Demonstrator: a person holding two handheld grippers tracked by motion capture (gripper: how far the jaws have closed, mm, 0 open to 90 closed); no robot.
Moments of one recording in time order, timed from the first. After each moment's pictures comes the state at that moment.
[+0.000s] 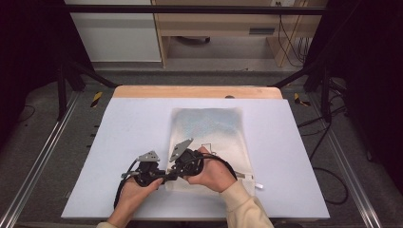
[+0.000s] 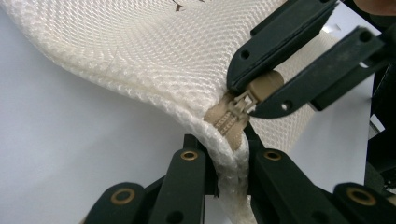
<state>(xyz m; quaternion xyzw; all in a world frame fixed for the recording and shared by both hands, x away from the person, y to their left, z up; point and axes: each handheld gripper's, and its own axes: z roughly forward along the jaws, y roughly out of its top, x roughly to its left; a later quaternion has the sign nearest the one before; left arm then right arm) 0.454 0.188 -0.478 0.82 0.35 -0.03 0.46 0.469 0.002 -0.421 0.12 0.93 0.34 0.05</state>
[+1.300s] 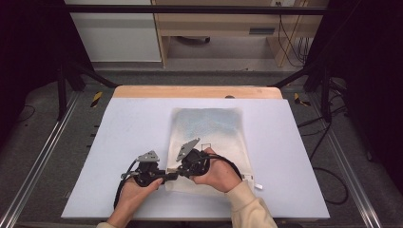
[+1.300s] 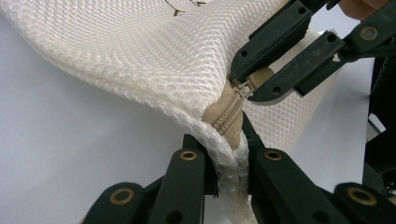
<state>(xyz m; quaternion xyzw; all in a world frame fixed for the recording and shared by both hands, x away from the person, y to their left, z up) 0.453 0.187 -0.476 0.82 0.34 -0.02 0.46 0.471 -0.014 -0.427 0.14 0.93 0.33 0.05</state>
